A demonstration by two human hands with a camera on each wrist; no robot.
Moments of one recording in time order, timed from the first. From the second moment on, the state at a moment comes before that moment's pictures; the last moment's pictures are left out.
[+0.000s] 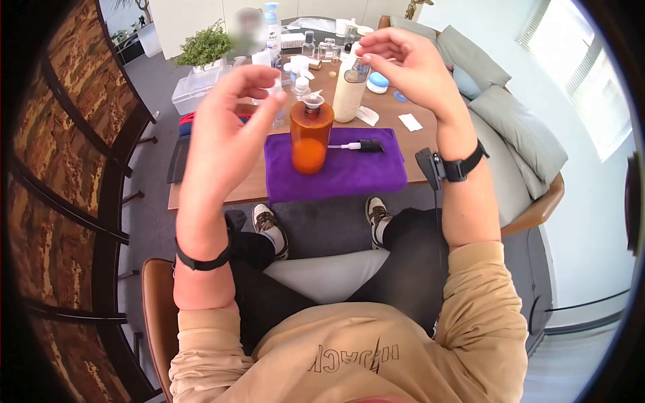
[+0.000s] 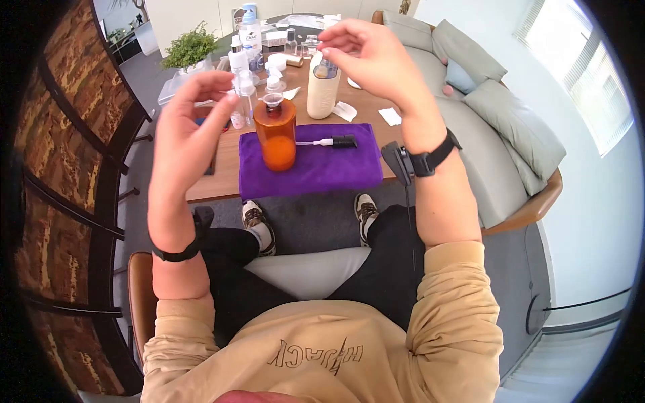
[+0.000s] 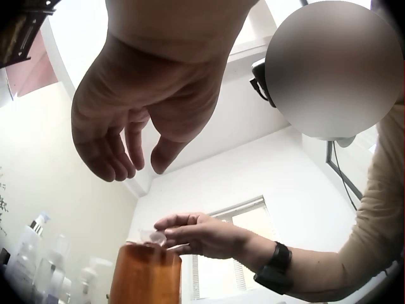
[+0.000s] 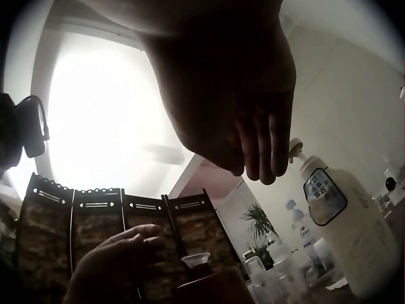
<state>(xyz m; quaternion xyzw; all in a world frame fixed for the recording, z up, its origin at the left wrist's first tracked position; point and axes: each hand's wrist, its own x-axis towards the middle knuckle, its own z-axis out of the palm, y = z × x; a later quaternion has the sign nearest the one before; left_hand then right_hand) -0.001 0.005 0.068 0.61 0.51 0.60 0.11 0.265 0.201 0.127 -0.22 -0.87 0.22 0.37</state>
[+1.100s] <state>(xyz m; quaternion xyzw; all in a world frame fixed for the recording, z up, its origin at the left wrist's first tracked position) 0.035 0.032 0.052 0.67 0.41 0.59 -0.16 0.242 0.145 0.066 0.01 -0.83 0.13 0.54</state>
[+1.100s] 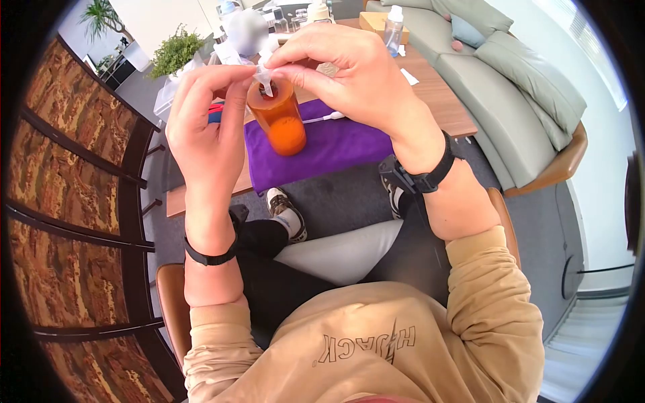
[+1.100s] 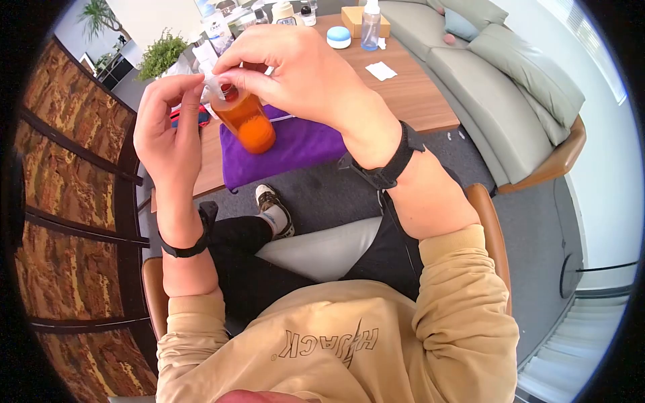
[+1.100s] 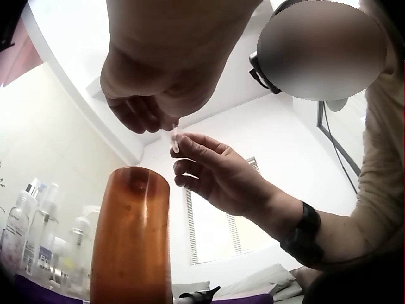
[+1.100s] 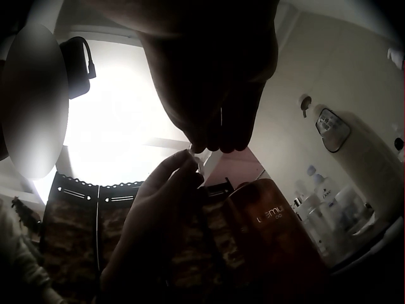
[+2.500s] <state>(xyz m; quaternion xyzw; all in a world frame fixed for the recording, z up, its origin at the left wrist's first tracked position) 0.024 0.028 0.046 0.65 0.55 0.52 -0.05 0.329 0.270 0.017 -0.55 -0.78 0.26 0.14</state>
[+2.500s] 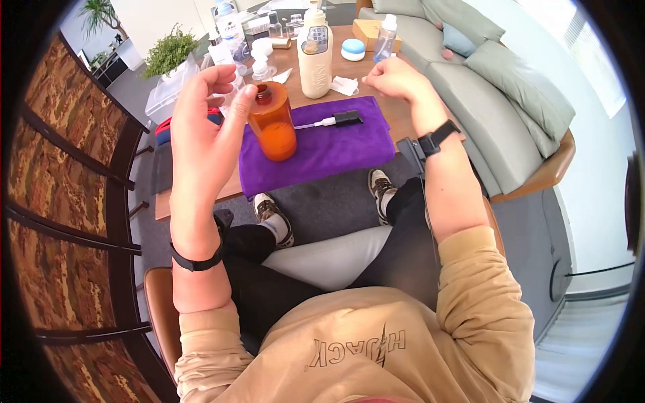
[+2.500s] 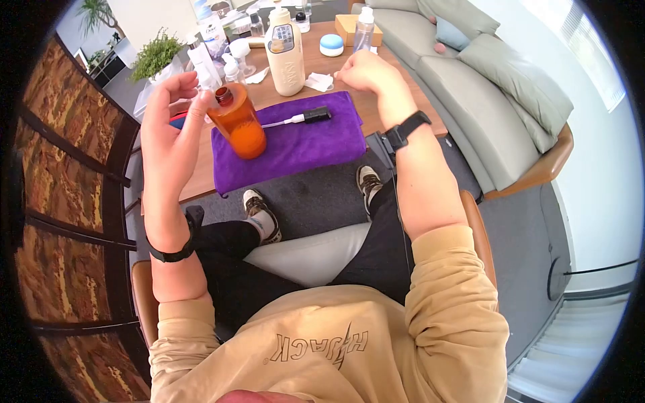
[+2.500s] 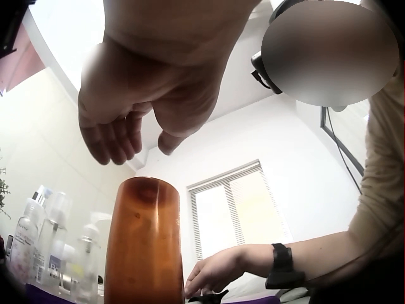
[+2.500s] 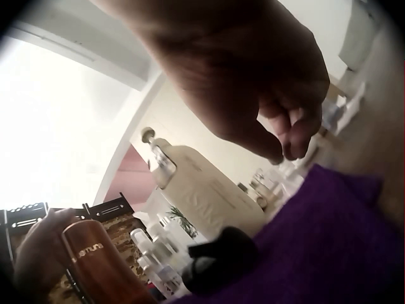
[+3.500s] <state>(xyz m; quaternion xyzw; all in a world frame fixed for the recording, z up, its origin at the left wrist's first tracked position) 0.028 0.033 0.024 0.68 0.55 0.49 0.04 0.333 0.210 0.086 -0.13 -0.80 0.39 0.43</state>
